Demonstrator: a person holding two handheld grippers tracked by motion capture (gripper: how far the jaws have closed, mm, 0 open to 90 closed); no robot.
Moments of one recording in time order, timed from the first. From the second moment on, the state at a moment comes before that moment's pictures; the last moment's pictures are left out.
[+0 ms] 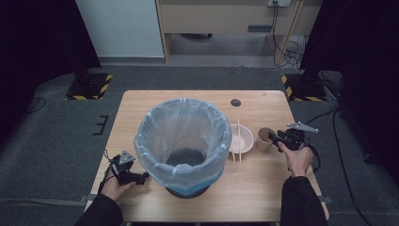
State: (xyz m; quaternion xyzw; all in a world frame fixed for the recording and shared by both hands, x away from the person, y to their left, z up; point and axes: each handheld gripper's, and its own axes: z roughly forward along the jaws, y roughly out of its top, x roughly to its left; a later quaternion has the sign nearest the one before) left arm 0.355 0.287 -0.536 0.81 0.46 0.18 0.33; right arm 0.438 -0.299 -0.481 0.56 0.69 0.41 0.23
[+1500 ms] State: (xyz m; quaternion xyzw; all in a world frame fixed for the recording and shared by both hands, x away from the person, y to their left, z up) left arm 0.355 0.285 -0.536 0.81 0.45 0.18 0.33; right arm 0.399 -0.307 -0.422 0.53 0.63 0.49 0.27
